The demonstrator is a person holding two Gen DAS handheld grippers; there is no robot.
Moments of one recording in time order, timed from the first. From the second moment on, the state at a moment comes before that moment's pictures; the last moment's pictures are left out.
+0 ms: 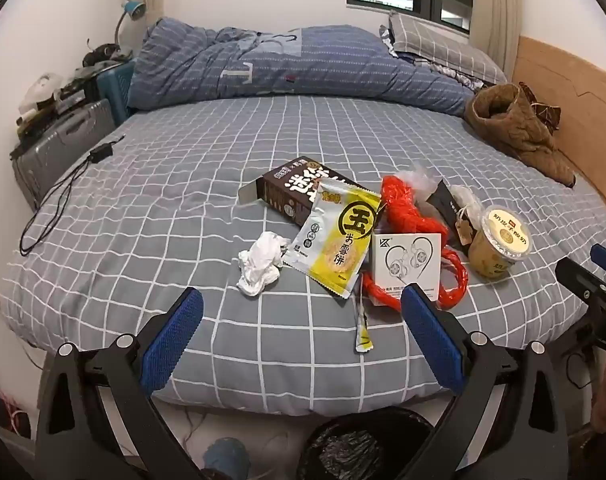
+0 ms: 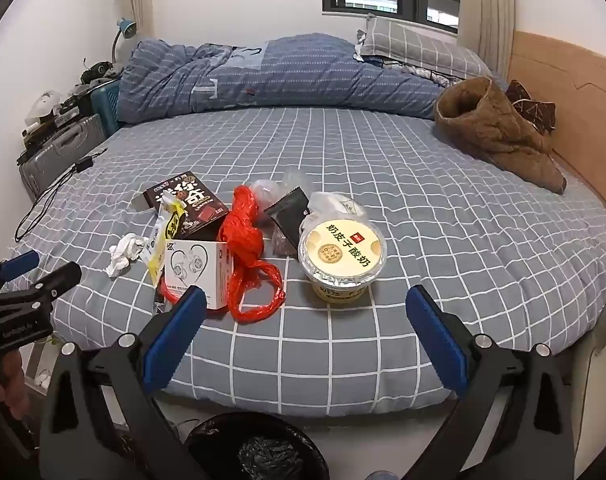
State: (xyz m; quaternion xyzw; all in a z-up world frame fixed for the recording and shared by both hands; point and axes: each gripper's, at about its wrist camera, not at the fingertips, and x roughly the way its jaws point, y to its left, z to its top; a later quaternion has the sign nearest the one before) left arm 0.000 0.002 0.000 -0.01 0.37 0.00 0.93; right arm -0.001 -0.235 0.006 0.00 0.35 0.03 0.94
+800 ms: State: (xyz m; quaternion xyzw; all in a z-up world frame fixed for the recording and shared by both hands) left arm 0.006 -0.002 -0.003 0.00 0.37 0.01 0.93; right arm 0.002 -0.239 0.001 -0.01 0.35 0.01 0.94
